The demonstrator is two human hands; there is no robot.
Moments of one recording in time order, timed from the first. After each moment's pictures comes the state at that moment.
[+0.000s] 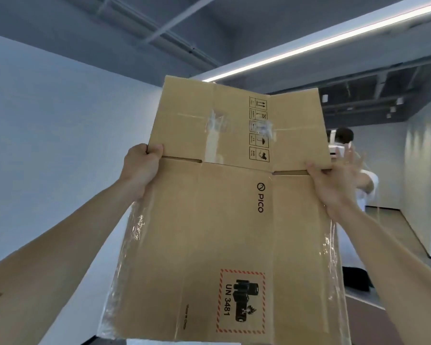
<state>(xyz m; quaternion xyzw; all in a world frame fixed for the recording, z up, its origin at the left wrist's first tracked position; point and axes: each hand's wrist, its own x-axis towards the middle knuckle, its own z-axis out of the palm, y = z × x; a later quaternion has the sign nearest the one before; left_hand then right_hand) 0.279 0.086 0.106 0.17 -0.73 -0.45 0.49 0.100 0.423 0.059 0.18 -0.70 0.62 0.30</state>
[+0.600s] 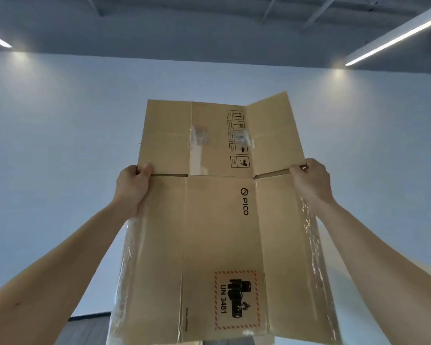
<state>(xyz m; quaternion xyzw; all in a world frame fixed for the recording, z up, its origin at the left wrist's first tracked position) 0.593 -0.029 0.043 0.46 -0.59 -0.27 0.61 0.242 0.105 0.048 0.44 -0.62 0.65 0.01</state>
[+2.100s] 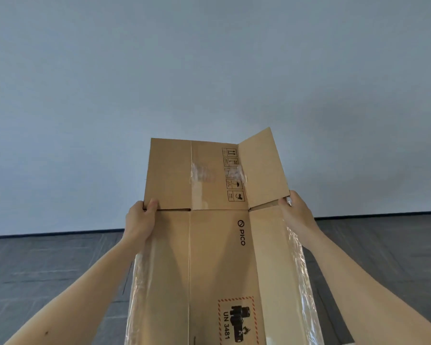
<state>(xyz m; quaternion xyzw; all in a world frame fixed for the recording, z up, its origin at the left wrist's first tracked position) 0.638 -0.725 -0.375 0.69 -0.48 -0.37 0.39 0.290 -0.638 -0.345 0.44 -0.74 0.42 -0.30</state>
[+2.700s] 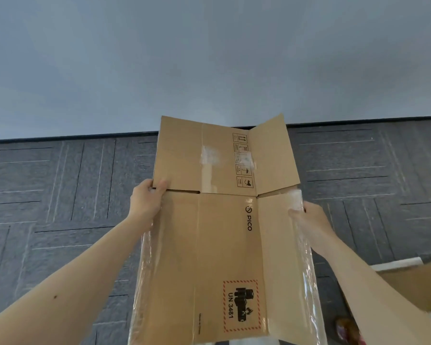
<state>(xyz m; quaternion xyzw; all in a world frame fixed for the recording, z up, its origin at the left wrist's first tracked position) 0.644 -0.915 -0.794 0.75 -0.43 -0.47 0.19 0.300 -0.788 -0.773 0.21 -0.82 0.22 -0.48</state>
